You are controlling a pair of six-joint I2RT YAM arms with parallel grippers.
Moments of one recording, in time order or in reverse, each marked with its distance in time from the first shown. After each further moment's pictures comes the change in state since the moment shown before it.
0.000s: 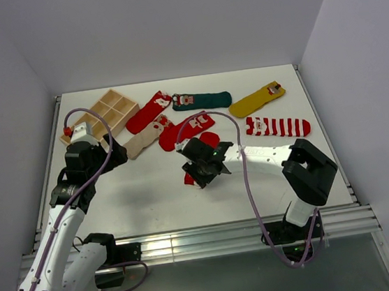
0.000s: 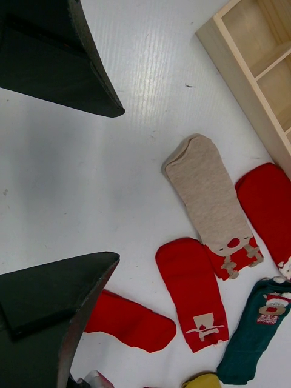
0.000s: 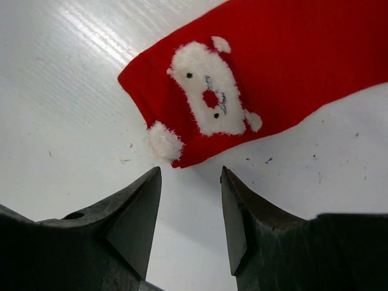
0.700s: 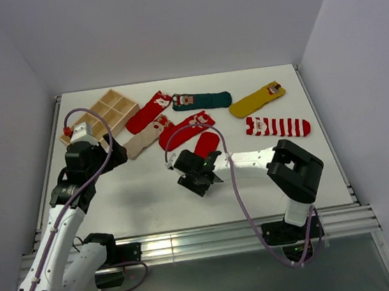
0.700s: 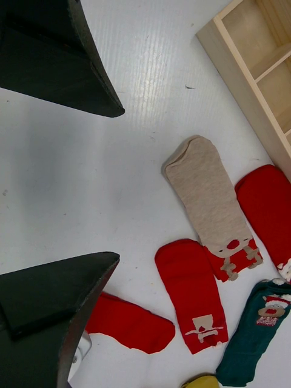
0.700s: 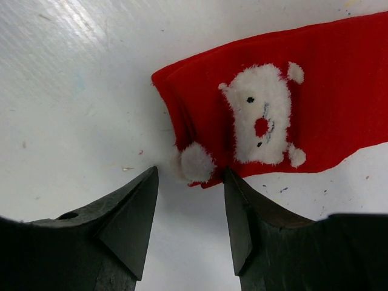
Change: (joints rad) left arm 0.000 0.002 0.000 0.000 -0.006 -0.002; right arm 0.108 0.086 0.000 0.046 0.062 -0.220
